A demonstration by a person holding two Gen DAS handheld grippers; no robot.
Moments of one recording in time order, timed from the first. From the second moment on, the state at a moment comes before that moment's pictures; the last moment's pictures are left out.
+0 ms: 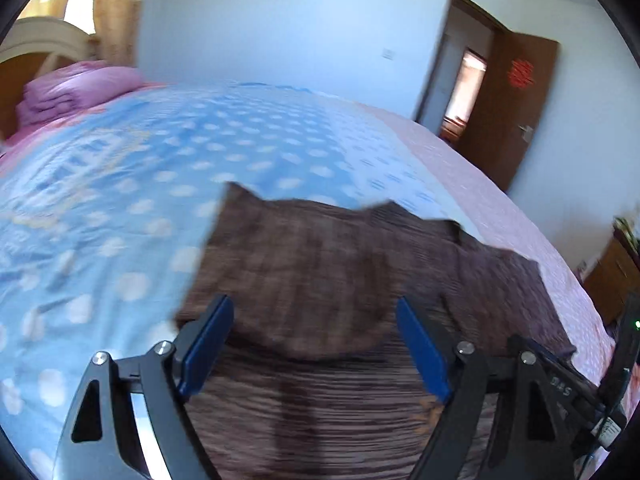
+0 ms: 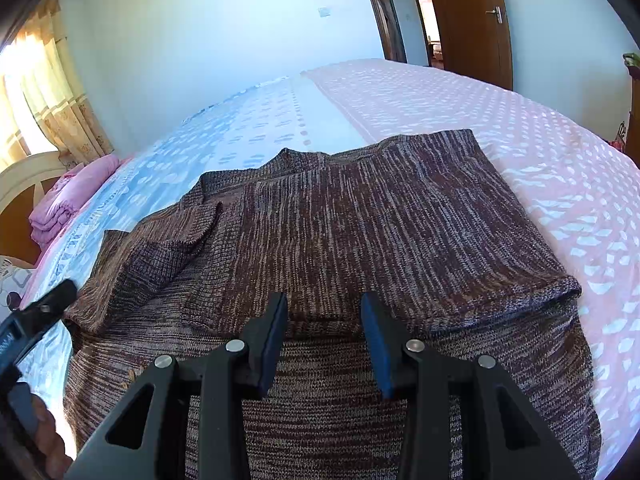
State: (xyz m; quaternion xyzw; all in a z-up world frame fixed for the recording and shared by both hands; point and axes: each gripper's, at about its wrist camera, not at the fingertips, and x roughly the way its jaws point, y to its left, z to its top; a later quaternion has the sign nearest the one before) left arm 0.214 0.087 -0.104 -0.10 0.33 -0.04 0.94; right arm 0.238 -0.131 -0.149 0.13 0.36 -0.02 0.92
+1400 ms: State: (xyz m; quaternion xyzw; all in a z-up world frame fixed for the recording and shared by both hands) left arm 0.214 0.155 -0.151 -0.27 0.33 0.04 0.90; right arm 0.285 -0.117 -0.115 0.15 0.36 0.04 0.92
